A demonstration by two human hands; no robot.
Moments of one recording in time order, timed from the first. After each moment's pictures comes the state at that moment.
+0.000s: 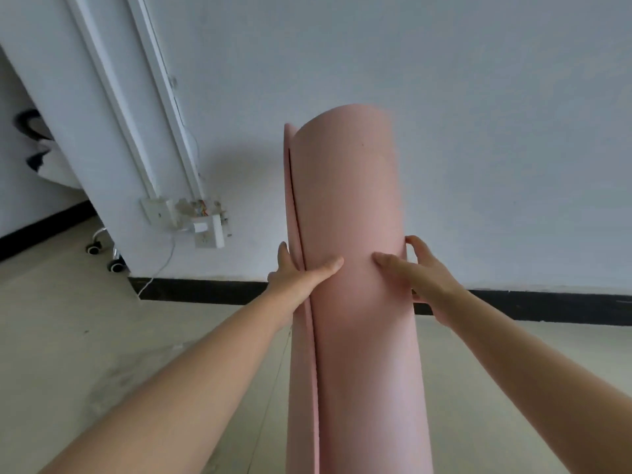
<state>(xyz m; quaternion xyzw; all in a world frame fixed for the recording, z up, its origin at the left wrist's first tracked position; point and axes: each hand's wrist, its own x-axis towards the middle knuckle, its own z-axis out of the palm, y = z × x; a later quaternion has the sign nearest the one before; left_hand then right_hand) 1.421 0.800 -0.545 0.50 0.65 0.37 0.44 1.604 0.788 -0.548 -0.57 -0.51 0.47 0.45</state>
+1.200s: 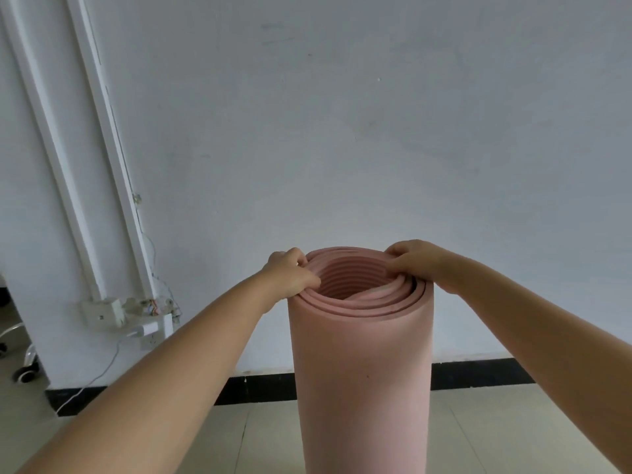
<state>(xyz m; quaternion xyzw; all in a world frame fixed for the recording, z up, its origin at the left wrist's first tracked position) 1.468 0.803 -0.362 0.72 0.58 0.24 0.30 1.662 0.766 -0.352 -0.69 -0.60 0.28 0.29</state>
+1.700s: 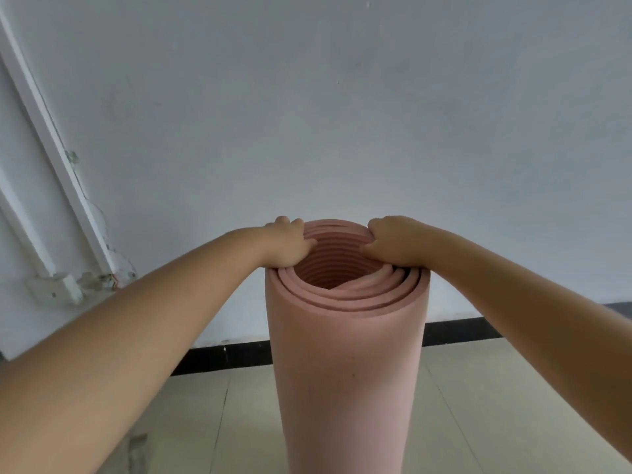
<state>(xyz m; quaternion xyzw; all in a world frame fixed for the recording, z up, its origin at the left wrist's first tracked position) 1.501 0.851 -0.358 0.82 0.56 0.00 0.10 1.658 0.797 -0.358 -0.72 -0.69 0.07 0.07</state>
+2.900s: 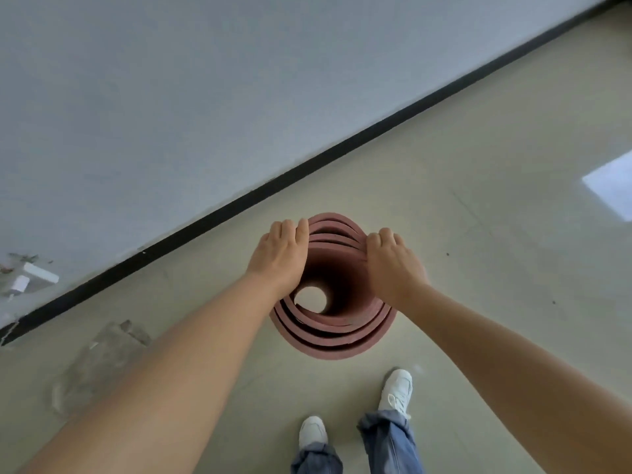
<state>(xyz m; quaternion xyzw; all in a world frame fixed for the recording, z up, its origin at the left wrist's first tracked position) 1.652 0.658 -0.218 0.93 0.27 -0.24 0.03 1.761 0.542 -0.222 -0.86 -0.46 0.23 -0.04</state>
